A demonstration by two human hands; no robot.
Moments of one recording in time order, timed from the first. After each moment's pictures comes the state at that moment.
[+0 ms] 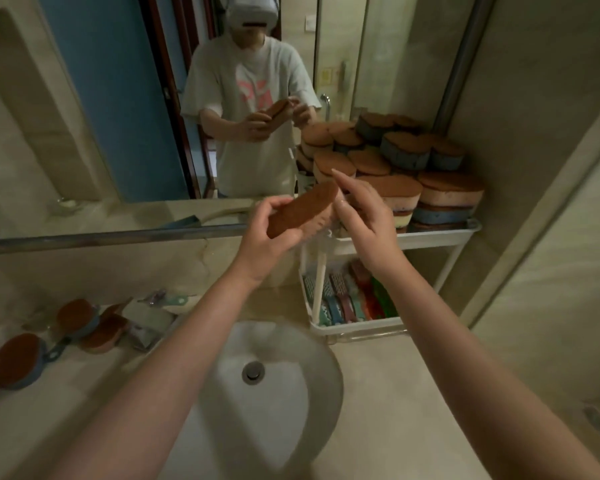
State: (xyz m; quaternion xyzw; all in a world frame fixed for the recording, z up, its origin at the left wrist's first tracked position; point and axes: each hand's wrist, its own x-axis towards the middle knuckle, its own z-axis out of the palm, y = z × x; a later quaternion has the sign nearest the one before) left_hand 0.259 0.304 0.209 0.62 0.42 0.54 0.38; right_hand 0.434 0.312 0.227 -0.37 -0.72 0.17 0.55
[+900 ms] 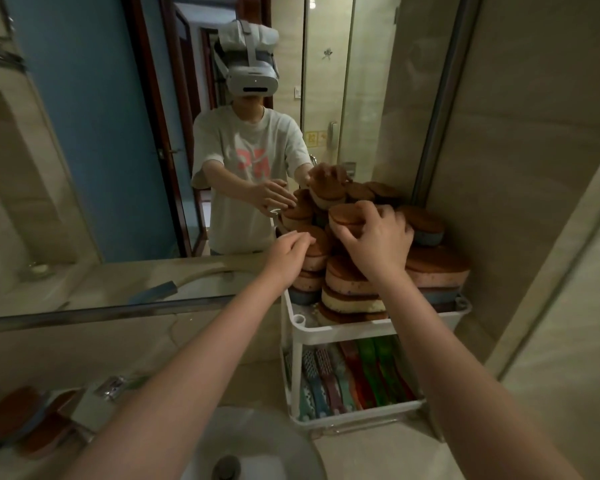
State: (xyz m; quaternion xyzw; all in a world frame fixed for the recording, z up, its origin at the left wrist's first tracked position) left_hand 0.327 0.443 0.244 0.65 0.52 0.45 0.33; right_hand 0.483 0.429 0.273 -0.68 -0.63 -0.11 0.37
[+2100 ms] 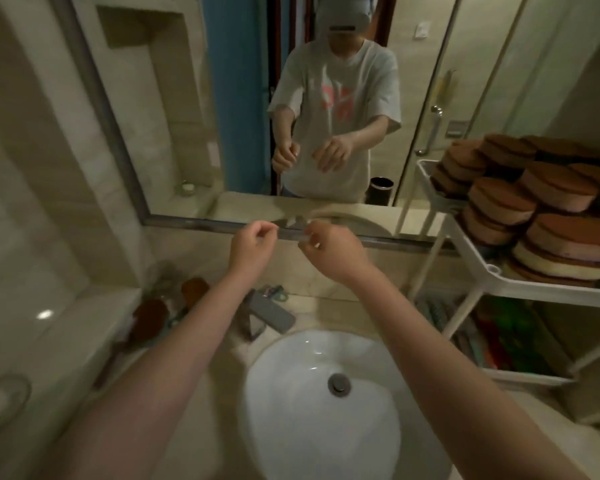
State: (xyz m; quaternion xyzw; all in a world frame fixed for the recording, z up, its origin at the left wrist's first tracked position) left_hand 0.022 0.313 0.172 0.47 0.68 0.52 0.22; right_hand 0.169 0.339 0.205 -0.49 -0.84 0.14 0.19
